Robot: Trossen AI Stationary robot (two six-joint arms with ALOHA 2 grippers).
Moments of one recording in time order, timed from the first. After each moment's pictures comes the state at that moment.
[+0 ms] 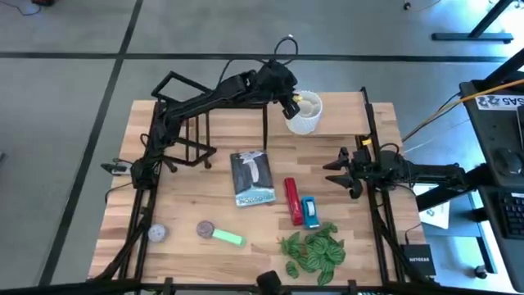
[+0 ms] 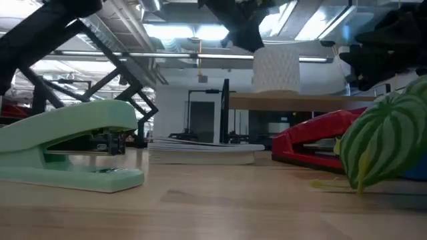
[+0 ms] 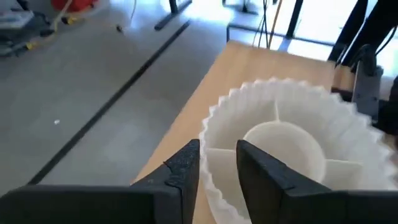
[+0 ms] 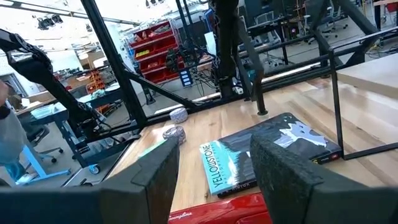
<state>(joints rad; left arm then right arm) 0.37 2.15 2.36 -0.72 -0.19 0.03 -0.01 0.00 0.01 0.03 -0.12 0.33</state>
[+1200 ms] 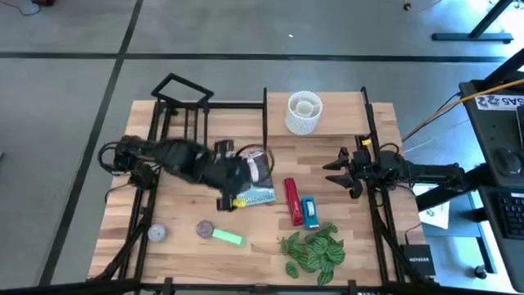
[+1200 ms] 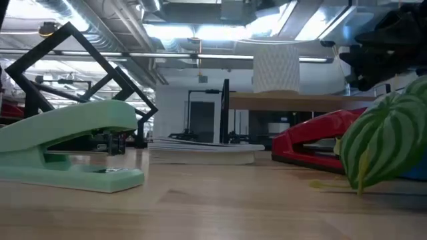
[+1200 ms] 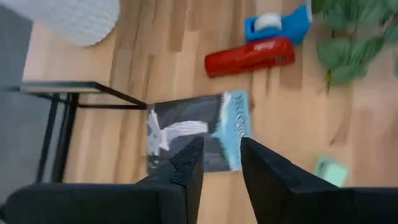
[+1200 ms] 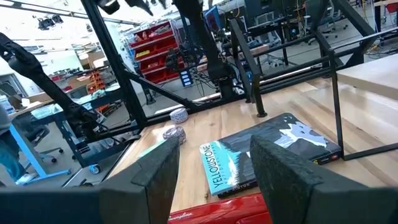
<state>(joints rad) -0.38 1.85 2.30 -1.58 -0.50 -0.41 -0.01 0.00 0.01 0.03 -0.12 0.33</state>
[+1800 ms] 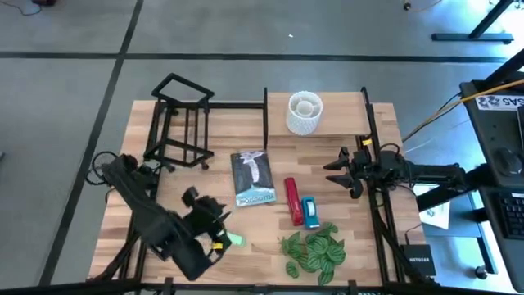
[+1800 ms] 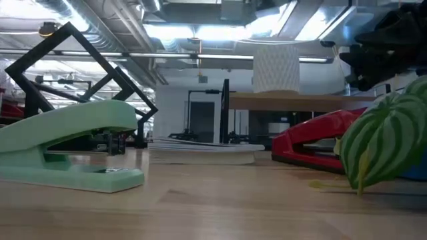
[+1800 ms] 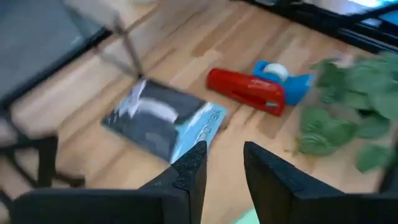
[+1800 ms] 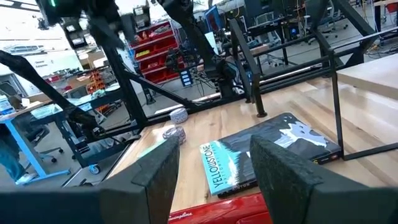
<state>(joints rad) -0.75 1.87 1.95 -1.57 -0.91 -1.54 -0.01 0.00 0.01 0.03 -0.12 0.33</state>
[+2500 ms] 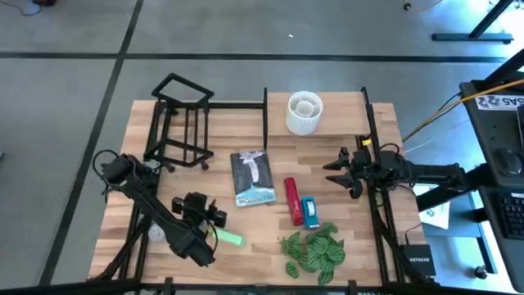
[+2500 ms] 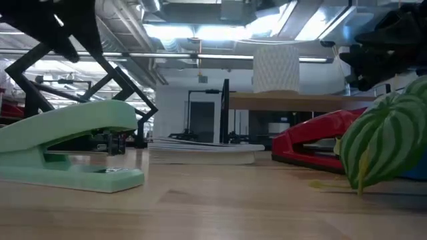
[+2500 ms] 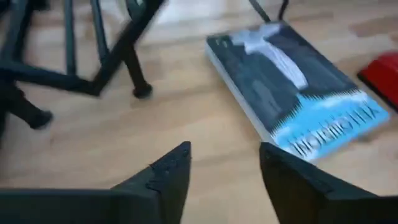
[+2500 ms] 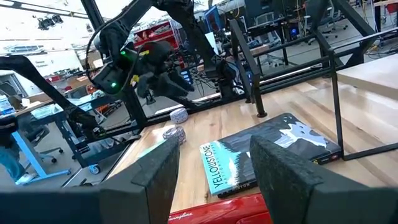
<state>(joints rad) -0.71 1.85 1.41 -1.57 -0.86 -2.25 -0.01 0.00 0.01 0.03 -0.12 0.33</state>
